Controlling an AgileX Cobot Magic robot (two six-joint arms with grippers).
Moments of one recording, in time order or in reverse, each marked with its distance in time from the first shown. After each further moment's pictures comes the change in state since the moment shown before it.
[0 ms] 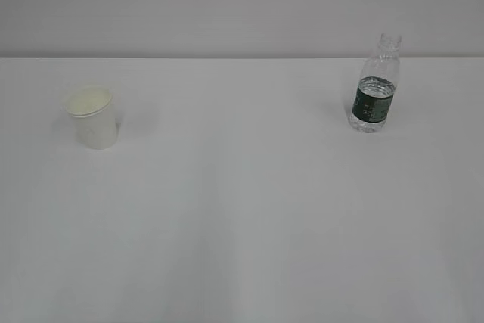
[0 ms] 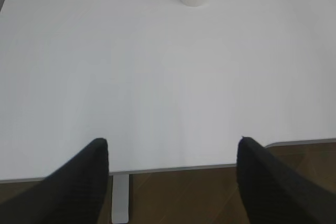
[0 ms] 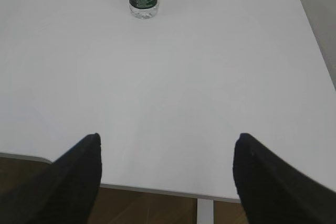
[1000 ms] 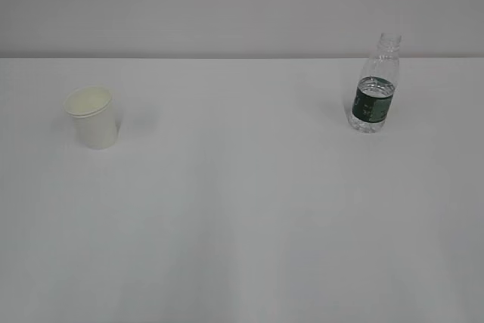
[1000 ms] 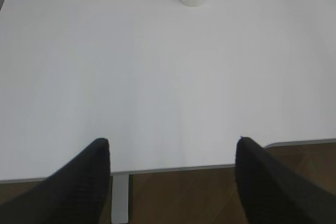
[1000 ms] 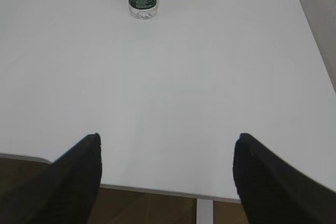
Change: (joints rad) left arm 0.000 0.000 0.000 0.002 0.000 0.000; right arm 0.000 0.000 0.000 0.000 -0.002 0.000
